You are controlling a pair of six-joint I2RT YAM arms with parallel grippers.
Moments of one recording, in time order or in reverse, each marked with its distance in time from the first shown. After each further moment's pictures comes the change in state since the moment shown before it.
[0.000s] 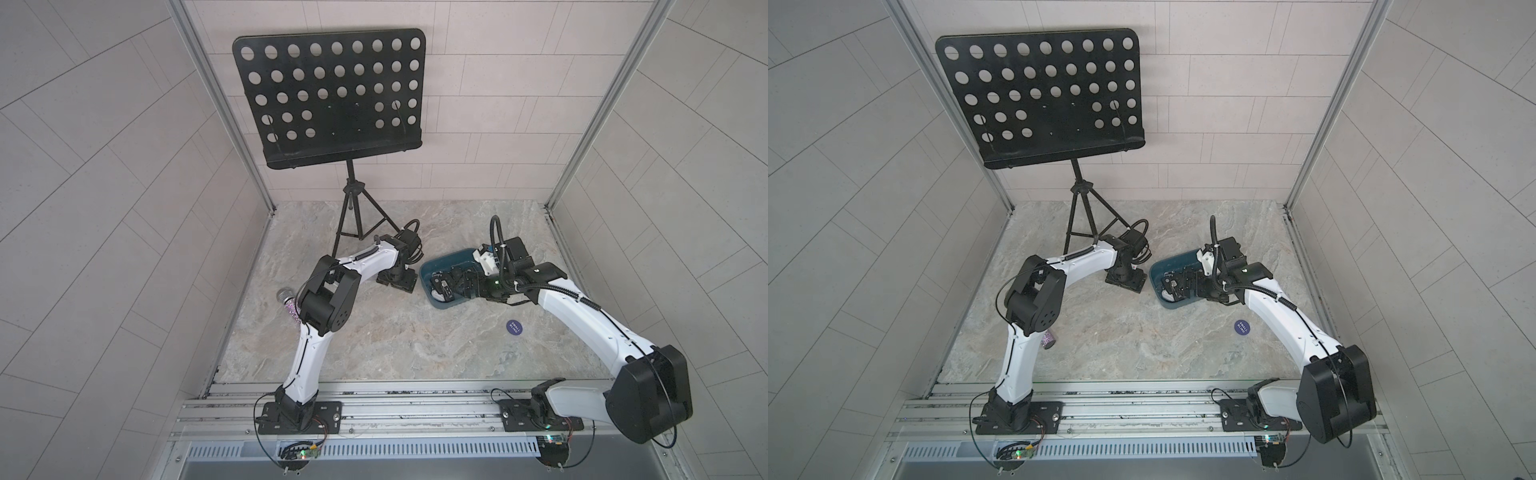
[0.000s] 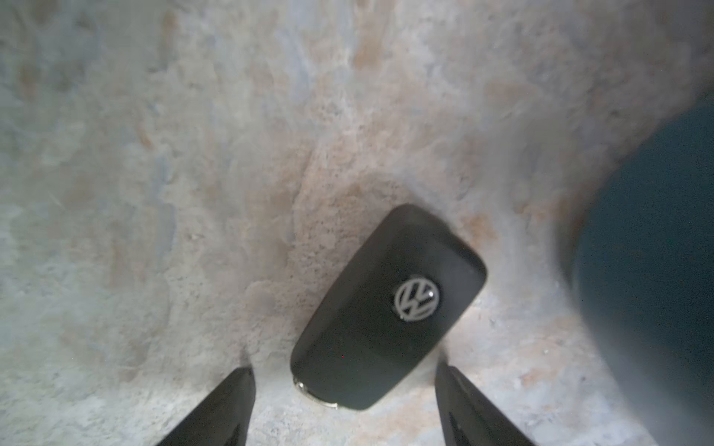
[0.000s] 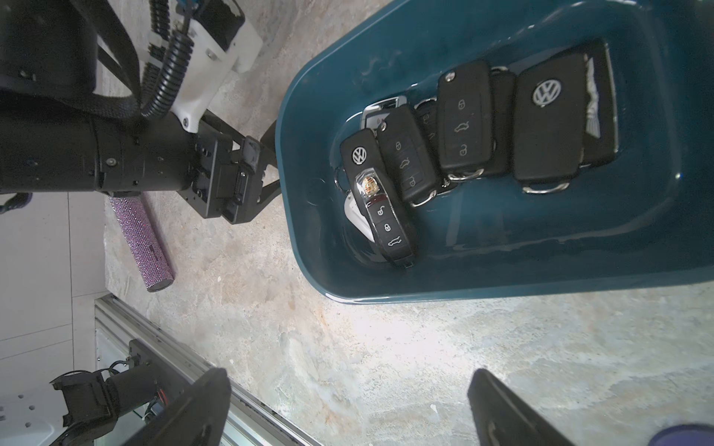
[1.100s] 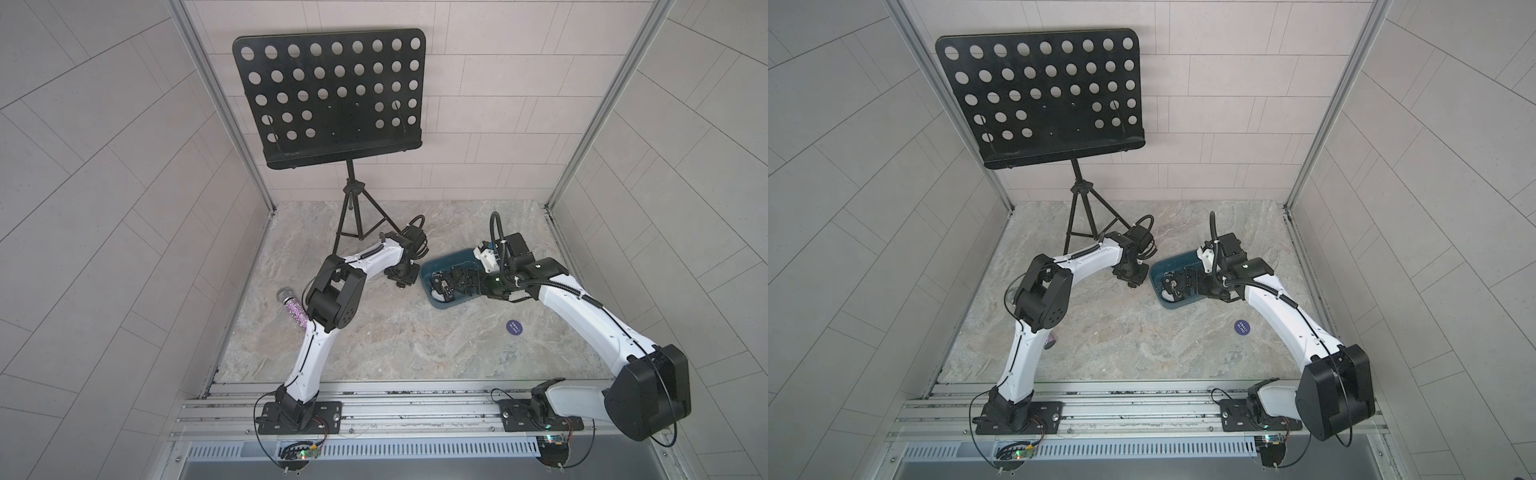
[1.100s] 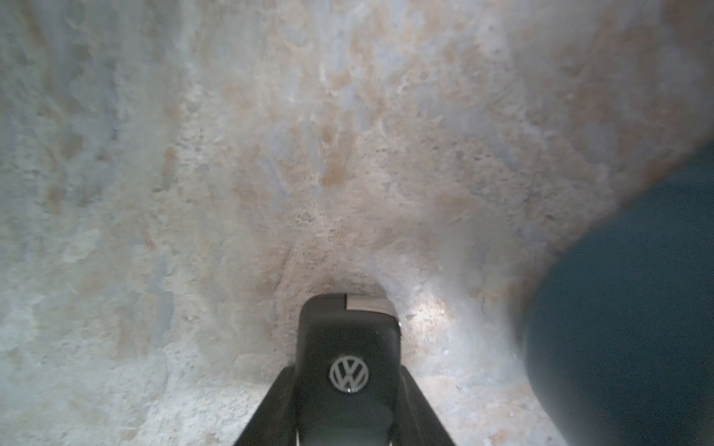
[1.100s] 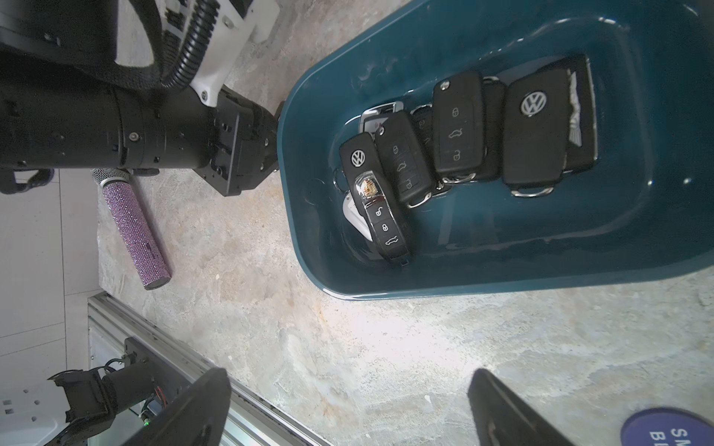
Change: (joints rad) left arm -0.007 0.064 0.098 0.005 -0.029 0.000; right arm 0.000 0.013 0.049 -0.058 0.016 -0.019
